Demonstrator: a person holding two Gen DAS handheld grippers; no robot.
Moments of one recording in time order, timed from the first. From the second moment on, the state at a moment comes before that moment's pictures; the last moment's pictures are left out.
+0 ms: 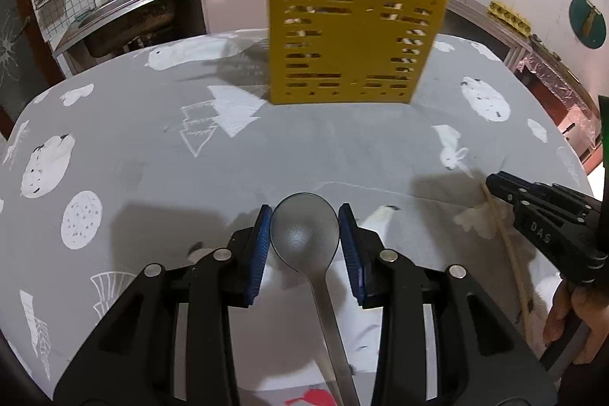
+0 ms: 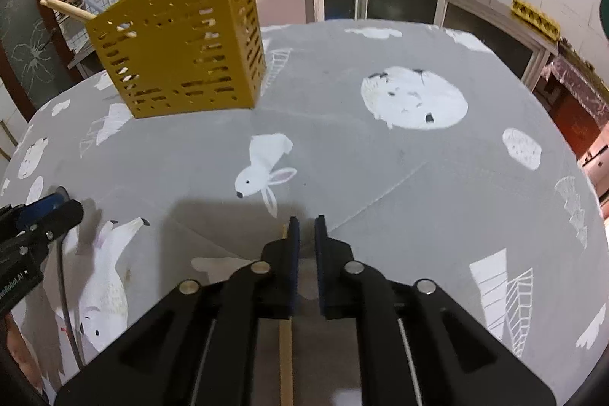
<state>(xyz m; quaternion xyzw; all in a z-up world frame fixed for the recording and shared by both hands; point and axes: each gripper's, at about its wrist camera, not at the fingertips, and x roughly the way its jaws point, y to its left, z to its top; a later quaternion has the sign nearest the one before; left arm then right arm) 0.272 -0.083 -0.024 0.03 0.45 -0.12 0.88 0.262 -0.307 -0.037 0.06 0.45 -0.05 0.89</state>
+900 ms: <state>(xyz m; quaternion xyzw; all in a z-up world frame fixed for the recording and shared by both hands) 0.277 -0.054 -0.026 0.04 0.44 -0.14 0.89 0.269 -0.287 -0.021 0.04 0.42 -0.05 0.90</state>
